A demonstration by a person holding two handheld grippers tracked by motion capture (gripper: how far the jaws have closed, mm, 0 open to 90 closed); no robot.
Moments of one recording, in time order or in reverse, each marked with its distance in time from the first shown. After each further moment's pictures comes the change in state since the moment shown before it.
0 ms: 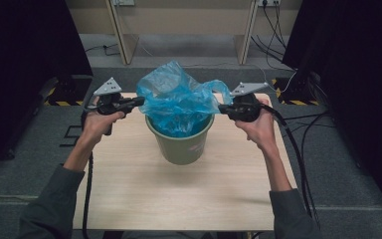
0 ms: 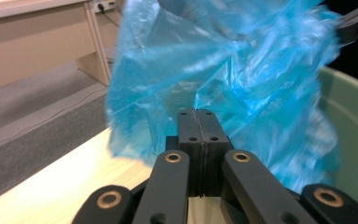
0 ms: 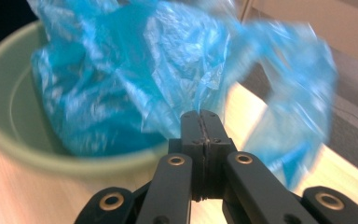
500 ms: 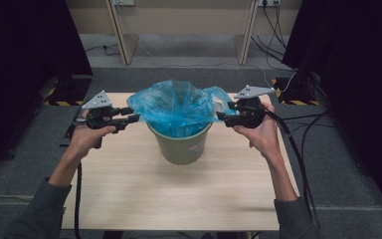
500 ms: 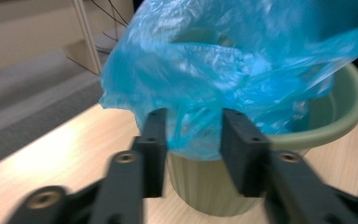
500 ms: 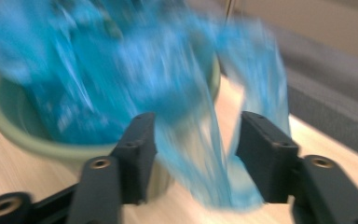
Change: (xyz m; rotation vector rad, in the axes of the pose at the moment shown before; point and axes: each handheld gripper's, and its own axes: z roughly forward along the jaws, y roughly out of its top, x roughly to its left) left arm -0.022 -0.015 -0.038 0.021 -0.037 0.030; right arm 0.015 0.000 -0.016 -0.054 -0.050 0.082
